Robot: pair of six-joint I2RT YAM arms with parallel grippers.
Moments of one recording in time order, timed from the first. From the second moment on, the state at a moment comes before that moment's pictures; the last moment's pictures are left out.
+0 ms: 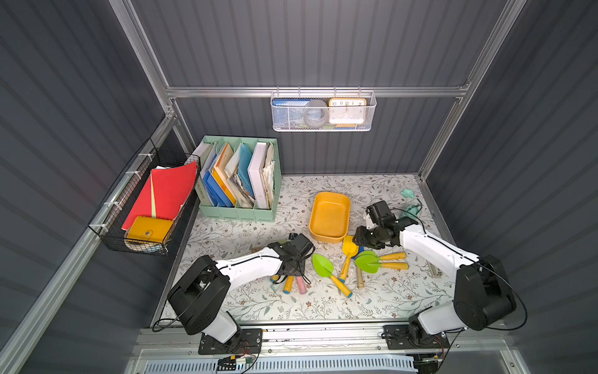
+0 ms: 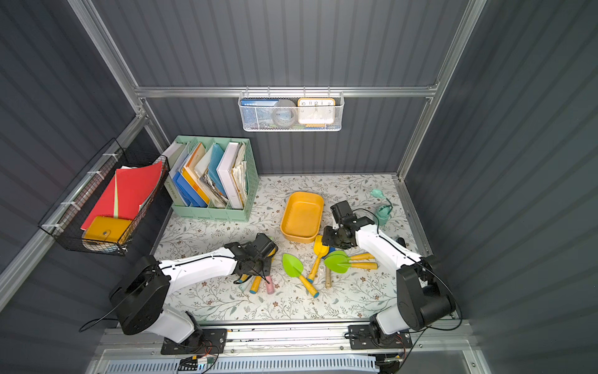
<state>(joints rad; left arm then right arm) -0.77 1.56 0.87 -0.57 -0.18 -0.66 0.36 1.48 0.99 -0.61 -0.15 0.50</state>
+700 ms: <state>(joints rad) -0.77 1.50 0.89 -0.61 -0.18 -0.67 0.36 1.46 0.96 -0.61 -0.15 0.53</state>
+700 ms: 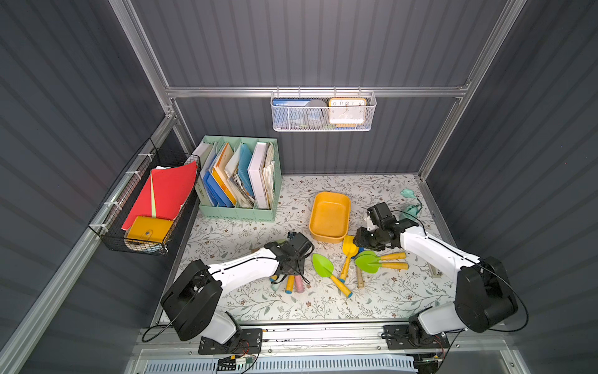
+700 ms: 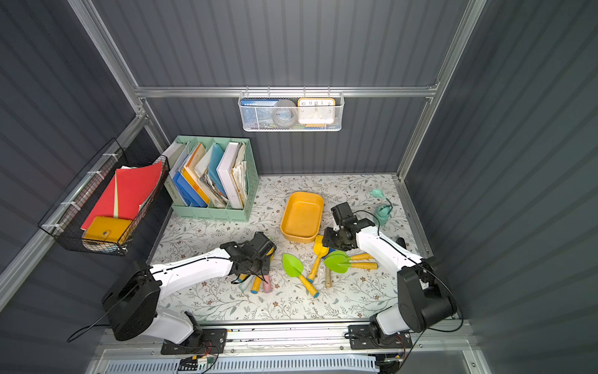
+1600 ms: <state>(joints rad) -0.74 1.84 1.59 -0.65 -0.23 -0.58 0.36 1.48 1.01 -0.57 -0.13 0.57</state>
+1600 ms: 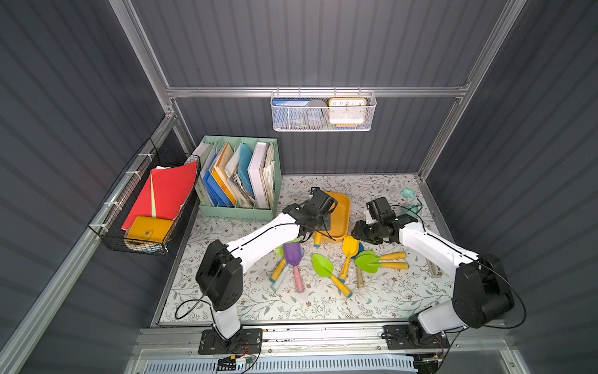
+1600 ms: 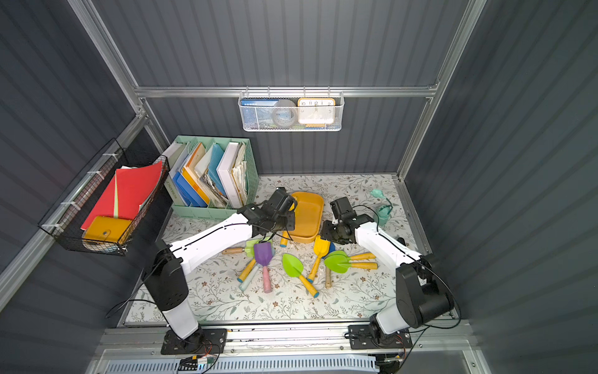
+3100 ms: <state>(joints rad) -0.62 2.30 1.83 -0.60 -0.24 -0.55 0.34 1.44 0.91 -0.56 -0.11 0.60</state>
